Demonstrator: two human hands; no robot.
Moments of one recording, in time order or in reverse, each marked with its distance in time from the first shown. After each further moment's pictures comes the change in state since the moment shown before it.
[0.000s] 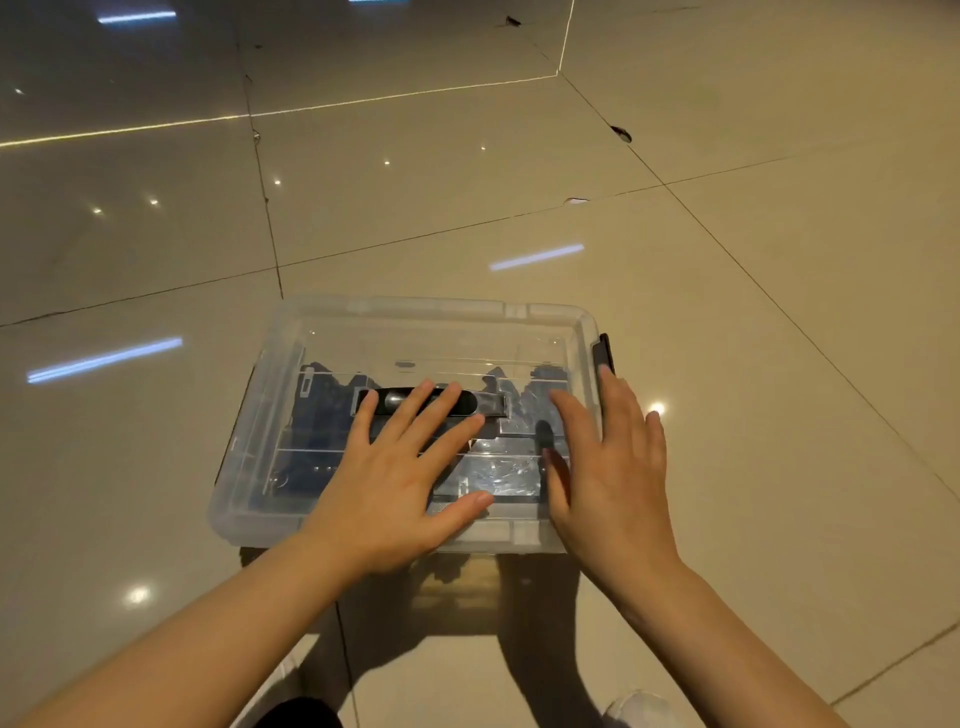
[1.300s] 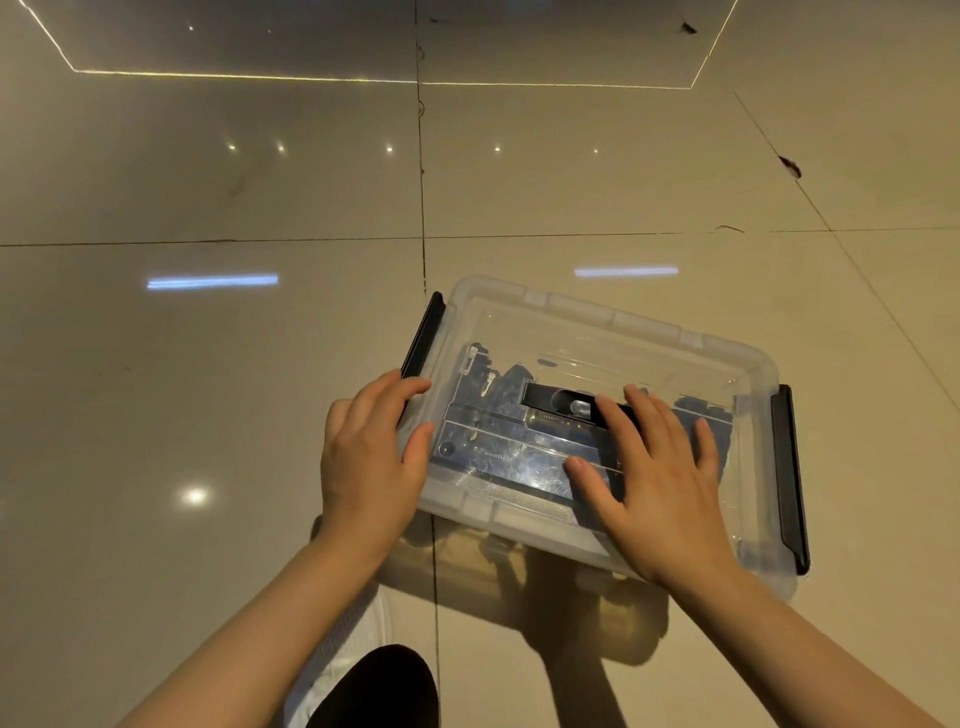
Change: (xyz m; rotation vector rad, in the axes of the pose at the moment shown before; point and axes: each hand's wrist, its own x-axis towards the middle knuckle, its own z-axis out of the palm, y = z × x) left_hand -0.076 -0.074 -0.024 -0.322 0.498 -0.683; right_hand 0.024 -0.064 0.036 -0.058 -0.317 -0.157
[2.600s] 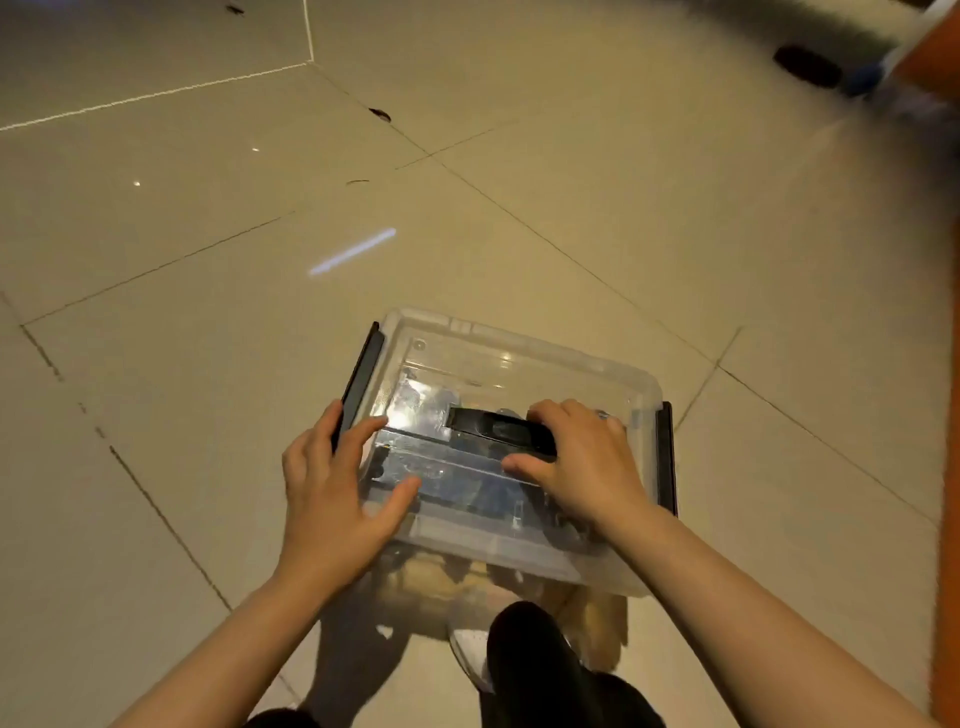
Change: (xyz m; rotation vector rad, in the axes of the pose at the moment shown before) left_hand -0.080 0.117 0.067 -0.146 -0.610 0.467; right_hand -0.165 0.099 -0.057 0.067 0.016 0.574
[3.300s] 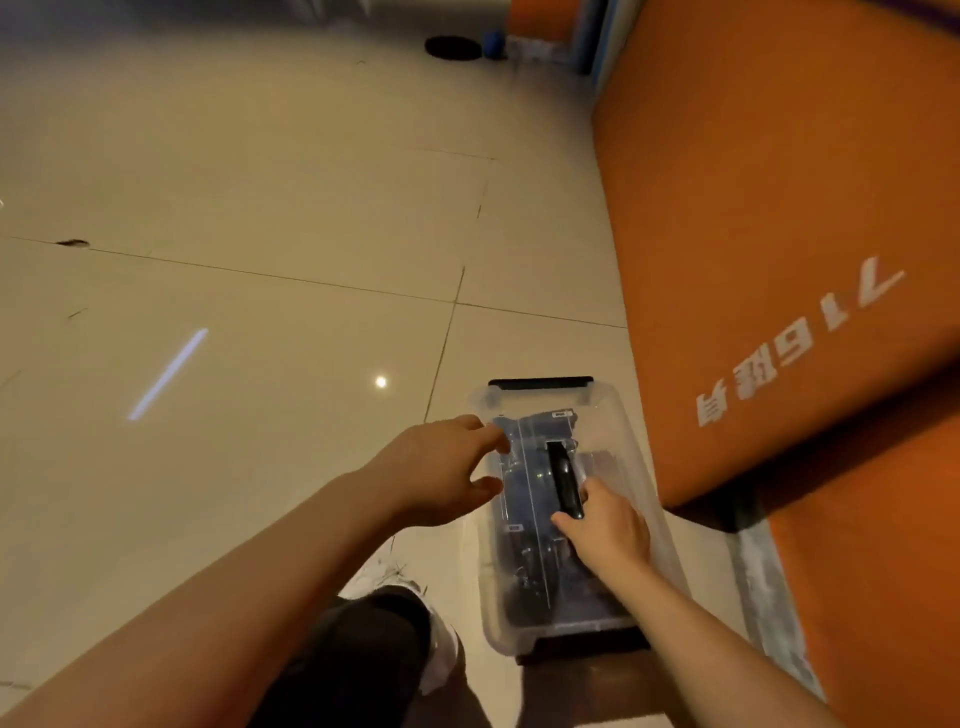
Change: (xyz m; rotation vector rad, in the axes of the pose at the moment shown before) left_hand -0.122 0.304 0.029 0.467 -0.831 0.992; right_hand -0.329 0.124 -0.002 0.402 0.228 0.952
